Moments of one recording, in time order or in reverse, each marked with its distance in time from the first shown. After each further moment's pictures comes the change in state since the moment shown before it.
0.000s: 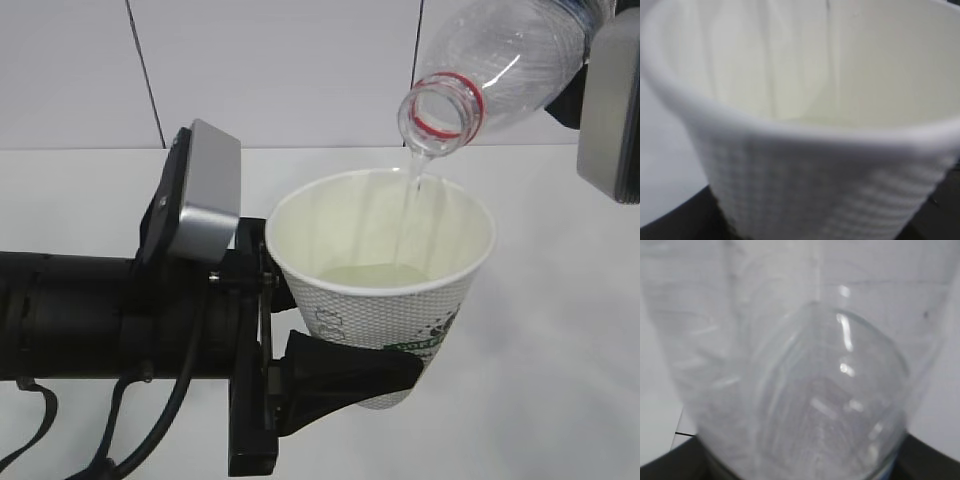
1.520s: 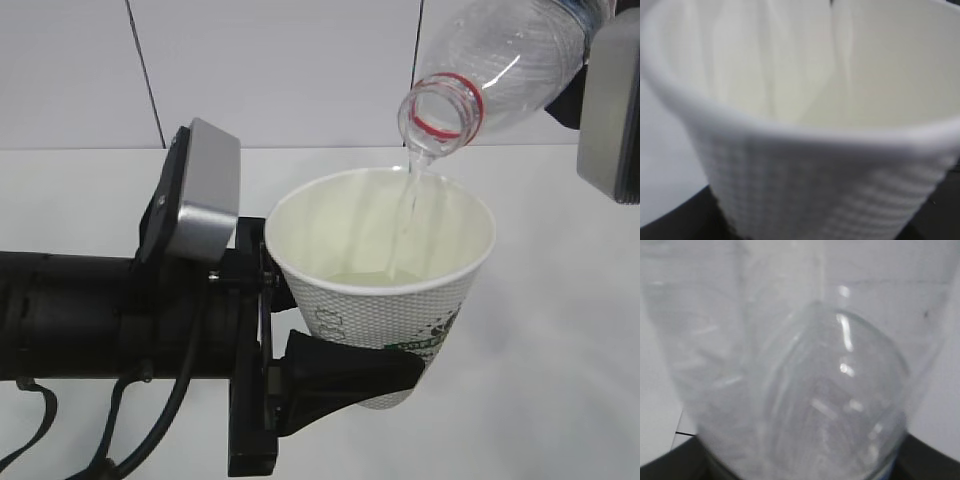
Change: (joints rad) left arm 0.000 0.000 0.000 0.000 -0.007 0.000; right arm 0.000 0.000 0.000 0.000 0.002 0.000
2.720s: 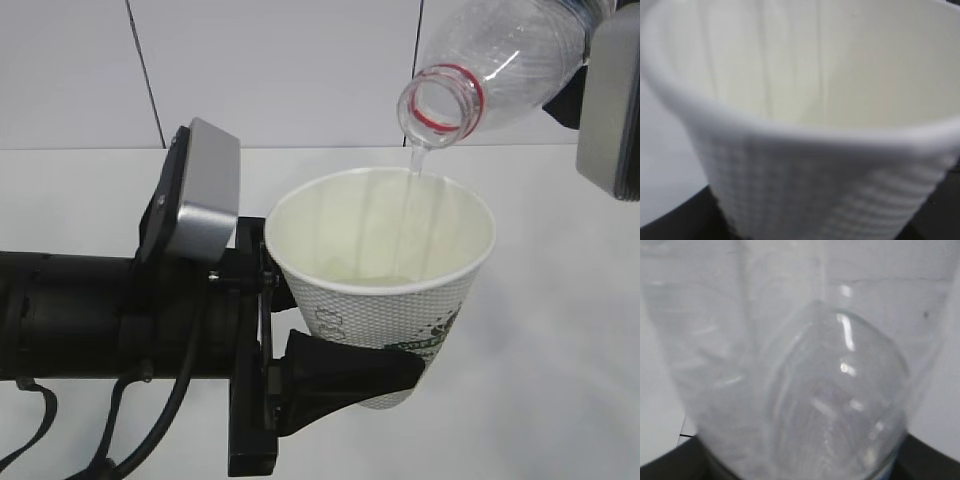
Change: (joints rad) left arm 0.000 0.000 0.000 0.000 -0.002 0.000; right arm 0.000 0.000 0.000 0.000 0.000 0.027
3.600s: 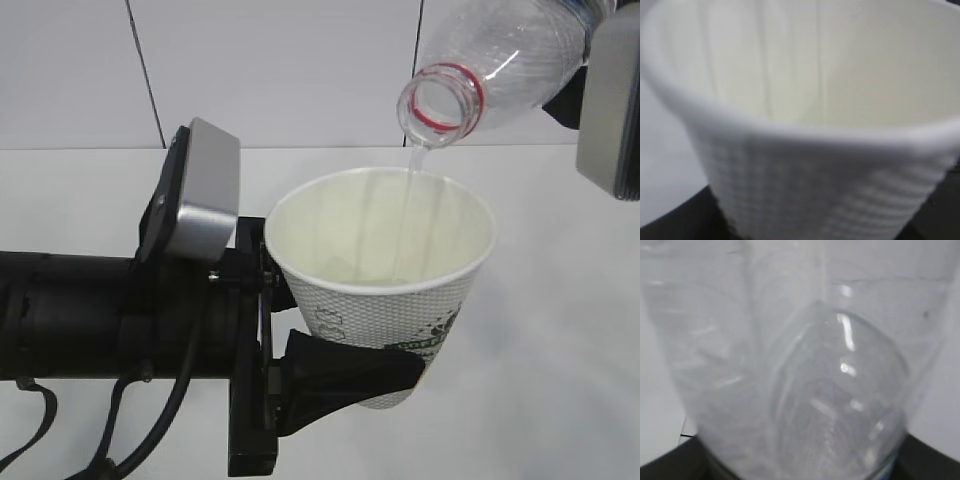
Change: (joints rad) left arm 0.000 0.000 0.000 0.000 -0.001 -0.002; right arm 0.000 0.000 0.000 0.000 0.000 0.004
